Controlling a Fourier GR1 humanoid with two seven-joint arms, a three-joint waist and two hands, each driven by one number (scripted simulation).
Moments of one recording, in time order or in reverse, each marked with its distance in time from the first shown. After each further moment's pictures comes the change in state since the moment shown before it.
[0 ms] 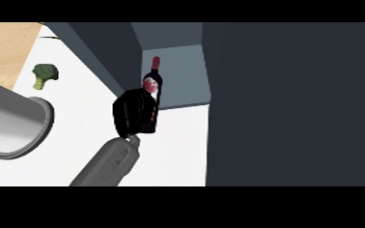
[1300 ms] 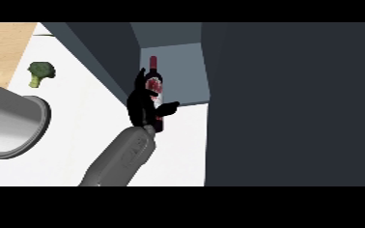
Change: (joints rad) left arm -0.137 -0.084 -0.009 0.131 -0.118 -0.030 0.387; right arm 0.025 -0.007 -0.006 0.013 -0.021 0.033 -0.020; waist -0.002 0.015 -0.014
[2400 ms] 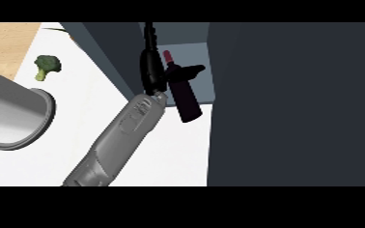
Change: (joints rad) left arm -0.225 -0.024 0.123 -0.063 0.449 -0.043 -0.569; right arm 0.027 -0.006 -0.008 -0.012 -0.012 -0.020 0.014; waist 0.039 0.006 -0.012
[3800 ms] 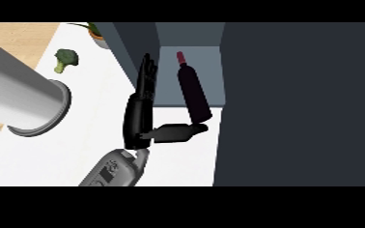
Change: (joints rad) left arm 0.455 0.097 -0.191 -0.624 0.248 -0.261 -0.181; right arm -0.037 -0.017 0.023 -0.042 0.039 -0.123 0.081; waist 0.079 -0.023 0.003
